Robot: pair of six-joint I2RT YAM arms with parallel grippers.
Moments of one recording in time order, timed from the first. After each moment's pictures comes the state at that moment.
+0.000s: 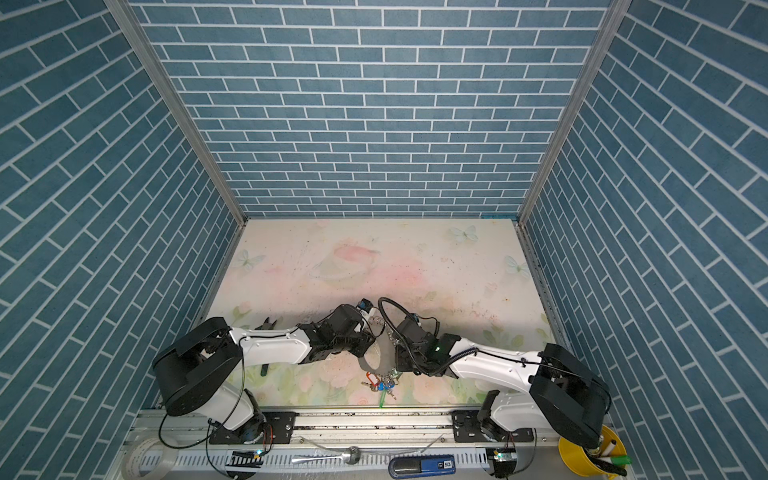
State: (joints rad) left arm -0.88 1.58 0.63 0.07 0.04 -0.38; right arm 1.03 1.29 0.56 -0.34 -0.02 0.90
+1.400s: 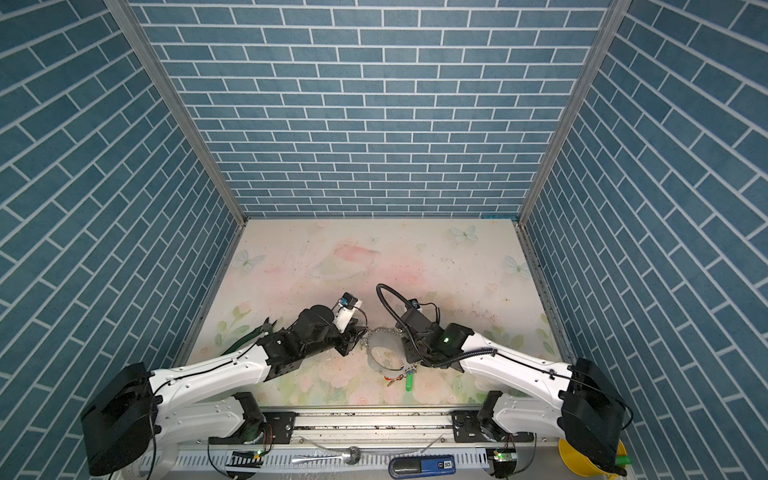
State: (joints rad) left arm -0.88 1.17 0.52 0.06 0.02 -0.20; right arm 1.01 1.16 0.71 -0.64 0.21 0.54
